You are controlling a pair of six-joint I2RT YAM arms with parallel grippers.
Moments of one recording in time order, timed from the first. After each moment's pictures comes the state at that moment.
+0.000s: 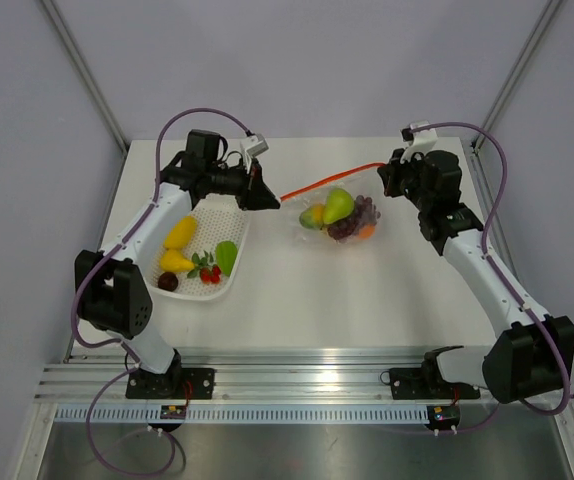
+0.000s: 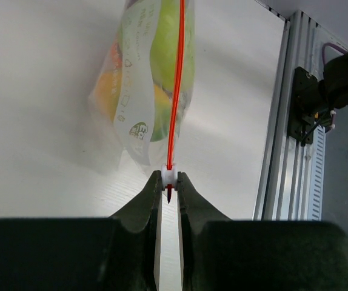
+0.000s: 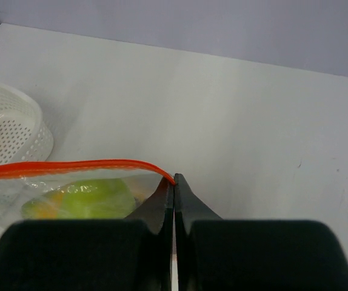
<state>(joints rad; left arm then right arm) -0.29 1.62 1.41 -0.53 1.02 0.24 0.23 1.25 1.04 -0.01 -0.14 0.09</state>
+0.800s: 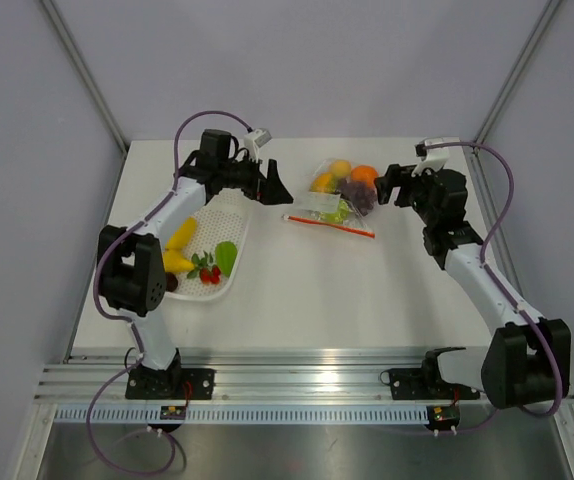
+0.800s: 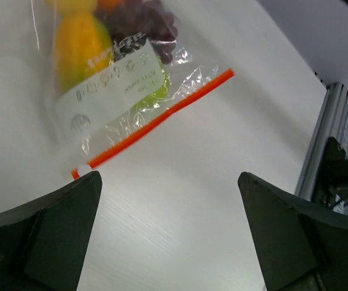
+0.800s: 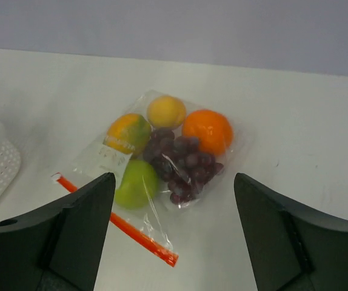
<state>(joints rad) -0.30 1.87 1.59 -0.30 0.83 -0.09 0.14 1.31 0.94 0.22 -0.14 0.10</state>
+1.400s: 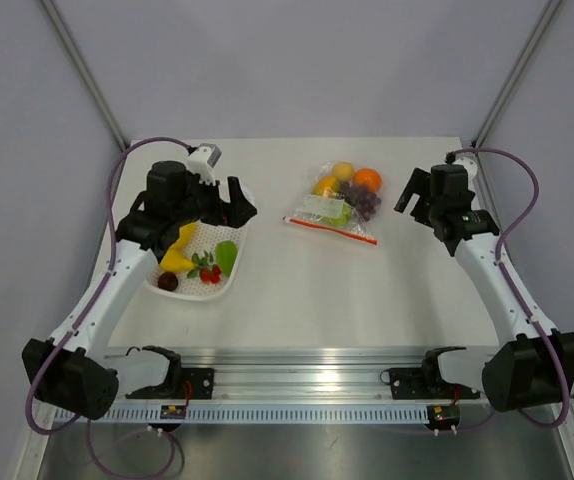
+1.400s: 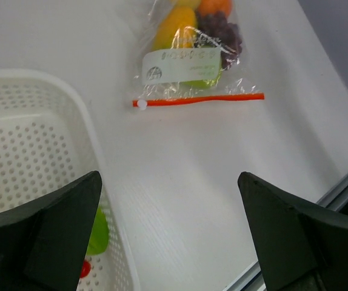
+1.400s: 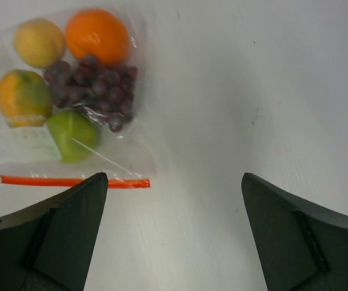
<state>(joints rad) -0.30 1.24 1.19 -0.43 0.40 -0.22 0.14 1.21 1.10 -0.47 0.21 0.46</state>
